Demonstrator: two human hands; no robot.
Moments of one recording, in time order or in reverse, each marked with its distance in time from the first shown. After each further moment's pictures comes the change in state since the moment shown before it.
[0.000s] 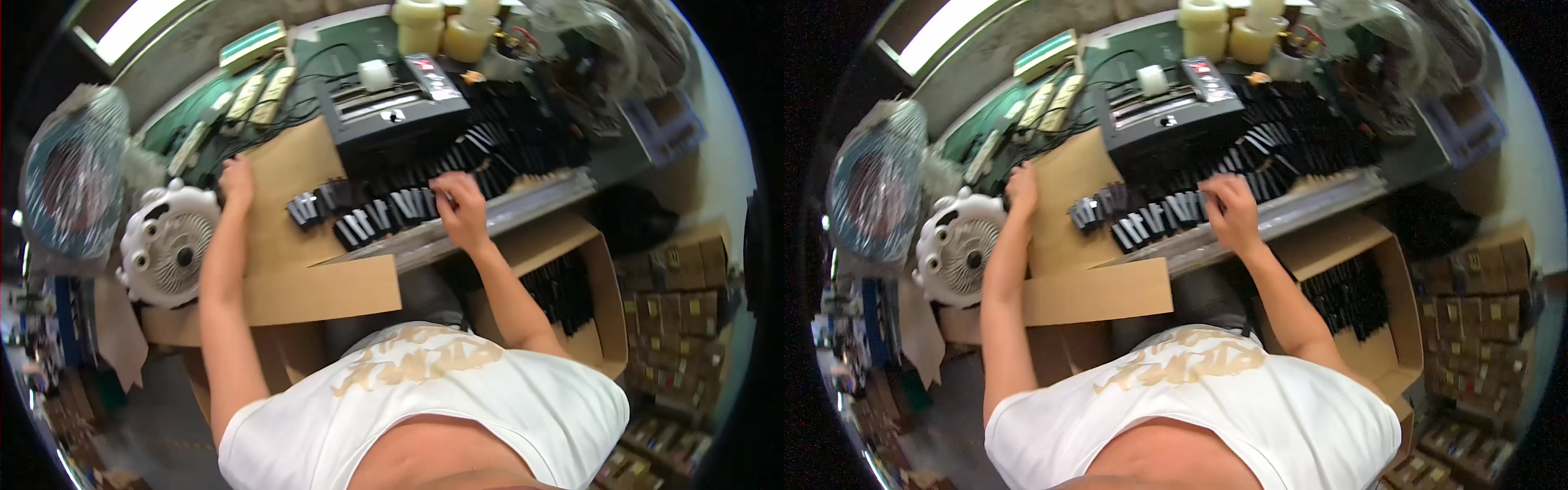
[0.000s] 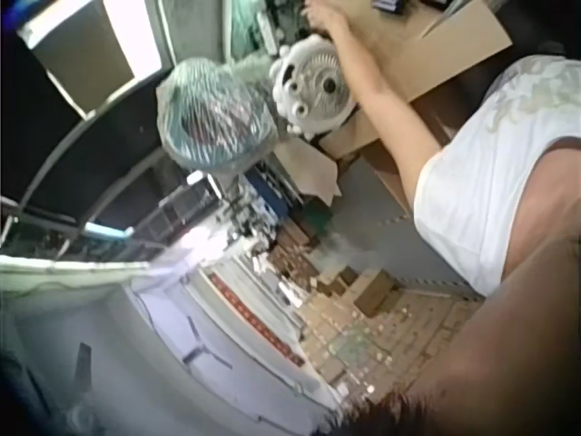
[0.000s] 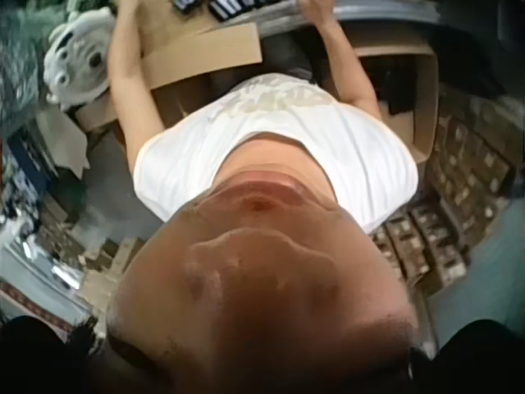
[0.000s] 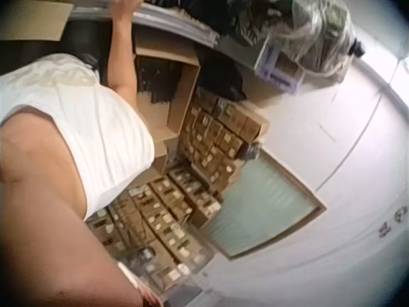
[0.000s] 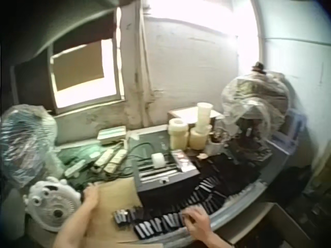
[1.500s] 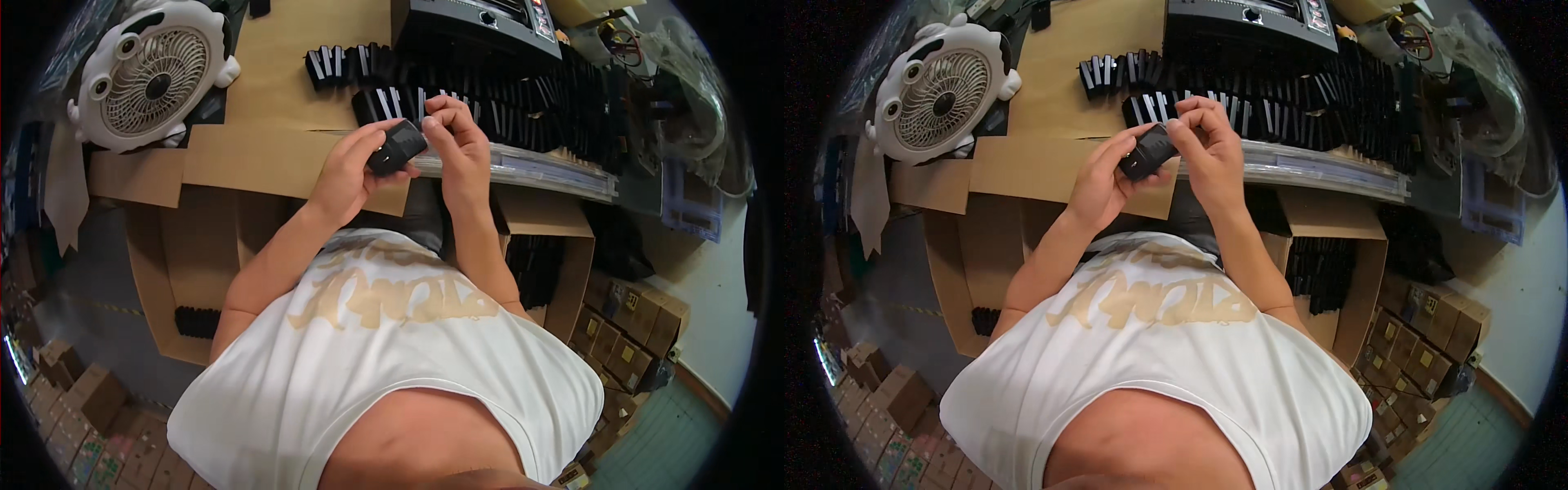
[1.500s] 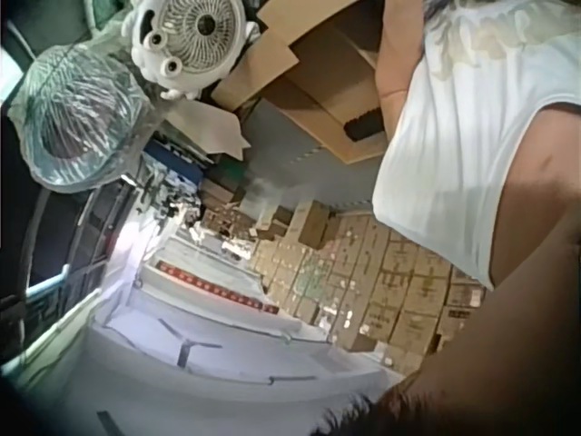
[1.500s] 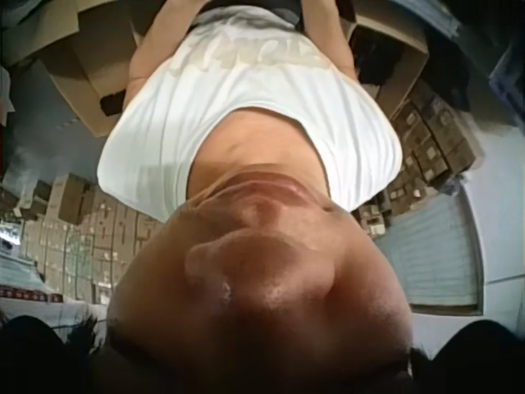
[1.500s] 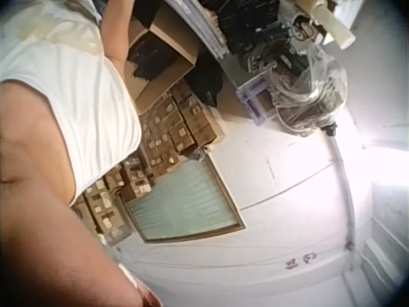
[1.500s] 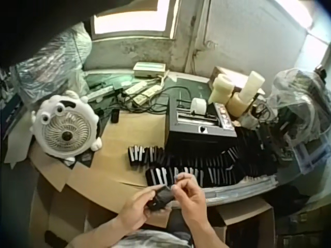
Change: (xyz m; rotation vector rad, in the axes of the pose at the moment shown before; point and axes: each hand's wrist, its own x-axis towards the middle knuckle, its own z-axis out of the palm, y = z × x) left_hand -0.274 0.112 -0.179 -2.516 -0.852 -0.423; right_hand -0.010 -0.095 0.041 0.851 -0.230 0.674
